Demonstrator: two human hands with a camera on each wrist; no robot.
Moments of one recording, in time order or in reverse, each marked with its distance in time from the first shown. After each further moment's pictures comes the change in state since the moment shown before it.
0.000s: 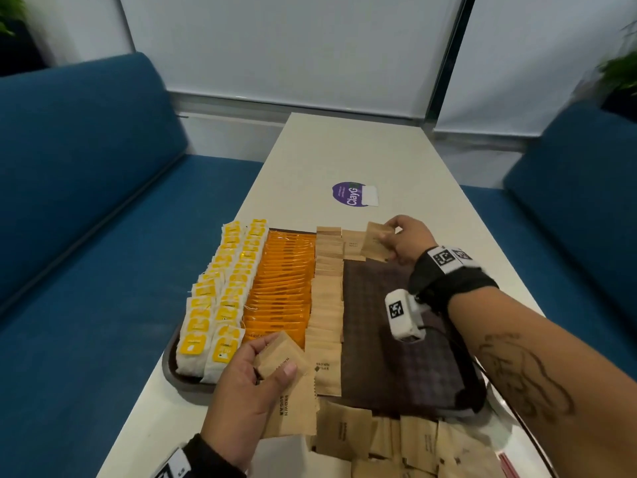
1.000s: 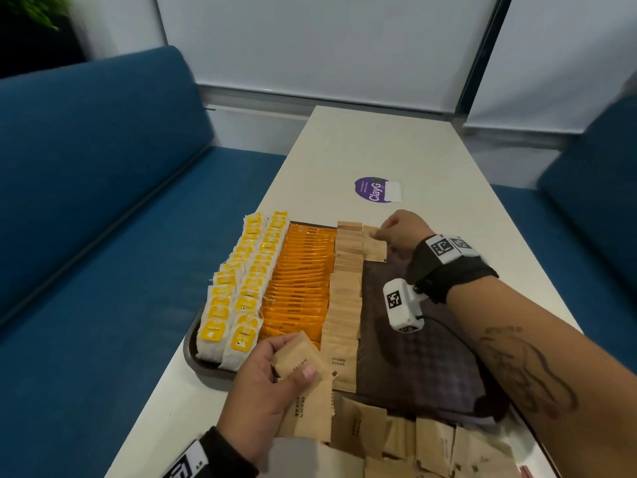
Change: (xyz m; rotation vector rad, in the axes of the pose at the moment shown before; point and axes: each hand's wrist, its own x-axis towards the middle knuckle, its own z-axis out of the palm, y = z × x) left_hand -0.006 -0.008 -0.001 -0.012 -0.014 0.024; right_hand 0.014 -0.021 0.027 -0.259 -0.107 -0.058
